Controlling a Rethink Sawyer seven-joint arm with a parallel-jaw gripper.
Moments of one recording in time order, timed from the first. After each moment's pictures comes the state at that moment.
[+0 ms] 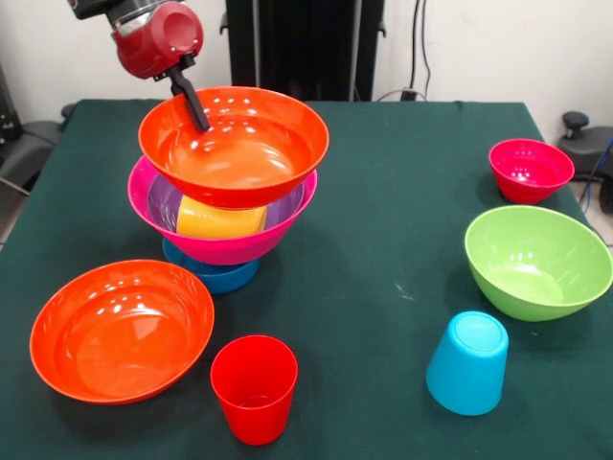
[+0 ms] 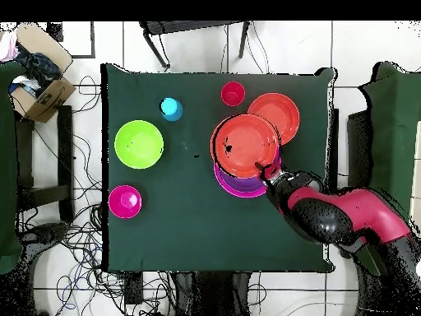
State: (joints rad) arm -1.46 -0.41 1.26 1.97 -0.91 0.63 -0.42
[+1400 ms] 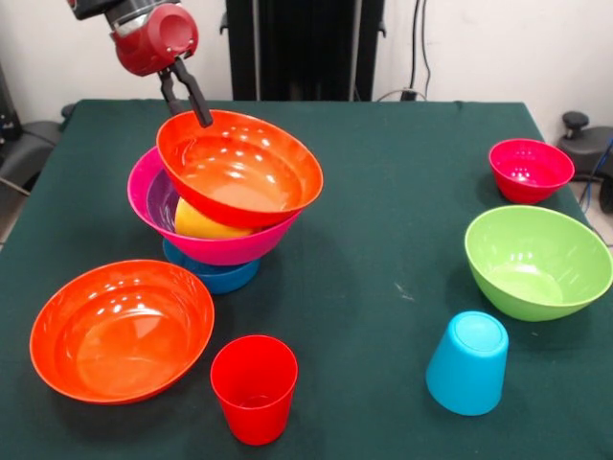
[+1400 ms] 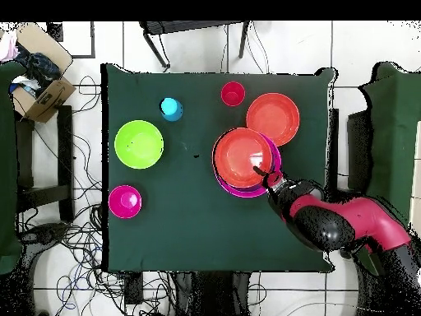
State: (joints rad) arm -1.49 -0.41 1.24 2.00 -0.92 0.63 -0.42
